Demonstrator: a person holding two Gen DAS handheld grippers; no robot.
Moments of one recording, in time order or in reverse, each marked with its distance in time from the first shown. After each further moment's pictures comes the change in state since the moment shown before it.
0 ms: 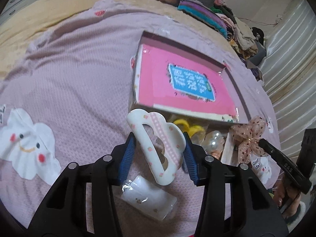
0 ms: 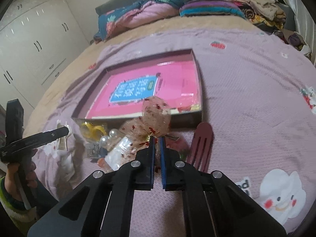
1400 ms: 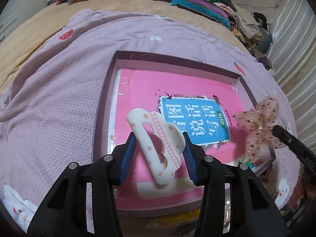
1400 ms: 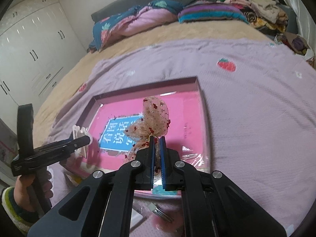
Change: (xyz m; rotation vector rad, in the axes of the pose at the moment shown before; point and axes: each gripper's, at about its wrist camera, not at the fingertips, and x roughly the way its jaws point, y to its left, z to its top) left arm 0.087 -0.033 0.079 0.122 0.021 0.083; right arm 0.070 -0.010 0.090 0.021 -0.012 -0.003
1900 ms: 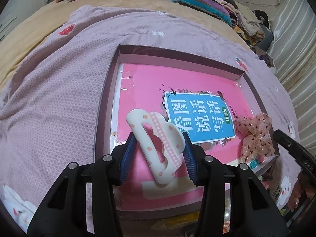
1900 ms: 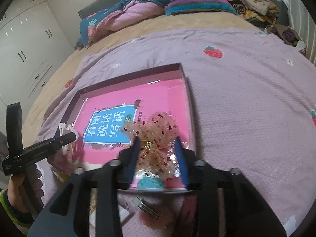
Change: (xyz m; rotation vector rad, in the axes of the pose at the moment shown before) left arm 0.002 0.005 -0.002 0.003 0.021 0.005; right arm -0.001 -0.015 -0.013 0.047 0.024 -0.078
